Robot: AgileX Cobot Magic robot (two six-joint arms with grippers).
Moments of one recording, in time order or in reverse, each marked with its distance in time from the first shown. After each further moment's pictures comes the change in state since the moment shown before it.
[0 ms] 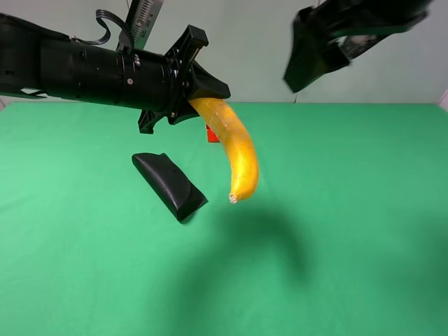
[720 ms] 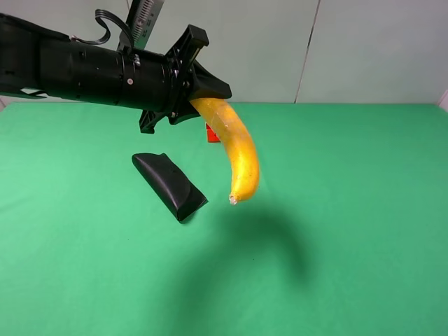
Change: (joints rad) left arm 0.000 0.000 0.000 0.000 0.012 0.012; right arm 0.000 -0.791 0.508 -0.137 -0.017 0.004
